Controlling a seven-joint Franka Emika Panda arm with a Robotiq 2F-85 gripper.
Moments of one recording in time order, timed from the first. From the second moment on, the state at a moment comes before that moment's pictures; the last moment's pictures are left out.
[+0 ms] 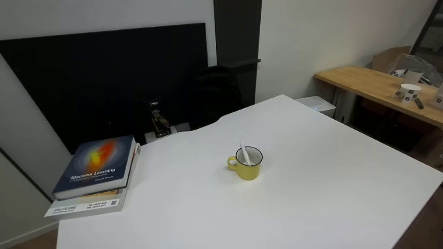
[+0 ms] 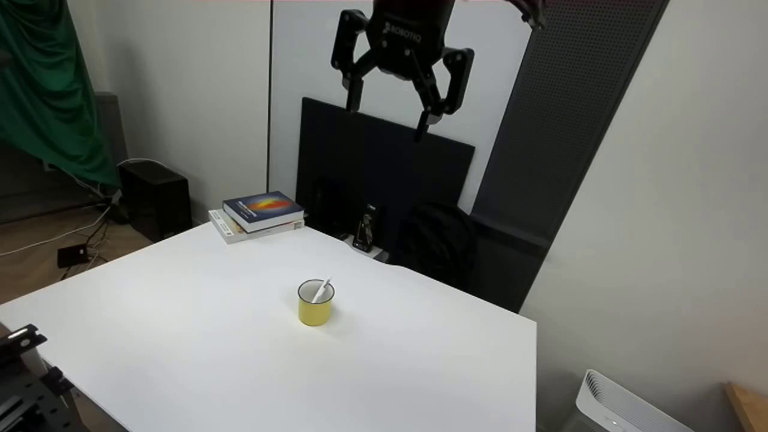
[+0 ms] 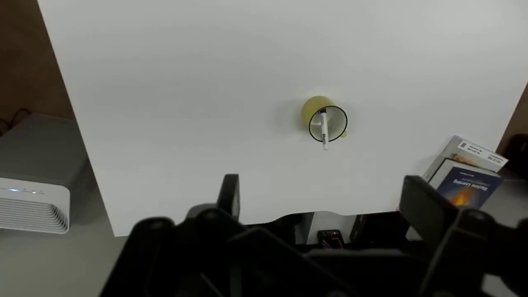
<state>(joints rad) -0.04 -0.44 -0.31 -2.36 0.08 2.09 -0.38</state>
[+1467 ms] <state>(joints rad) -0.04 0.24 -0.10 -2.22 0.20 2.50 -0.33</state>
